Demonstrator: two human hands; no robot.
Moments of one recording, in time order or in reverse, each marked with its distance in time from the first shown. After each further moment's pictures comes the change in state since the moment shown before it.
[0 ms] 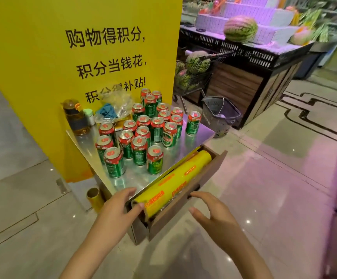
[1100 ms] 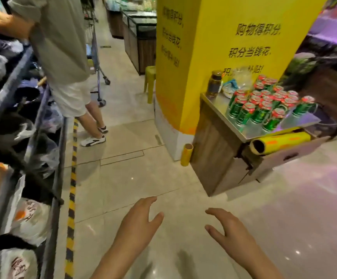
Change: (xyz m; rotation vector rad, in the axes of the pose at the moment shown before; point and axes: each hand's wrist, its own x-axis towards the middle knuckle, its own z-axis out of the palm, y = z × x) left_hand -0.492 -0.245 -0.195 0.042 0.194 -0.245; right_hand -0.362 -0.237 0.289 -0.292 -0.348 -0.237
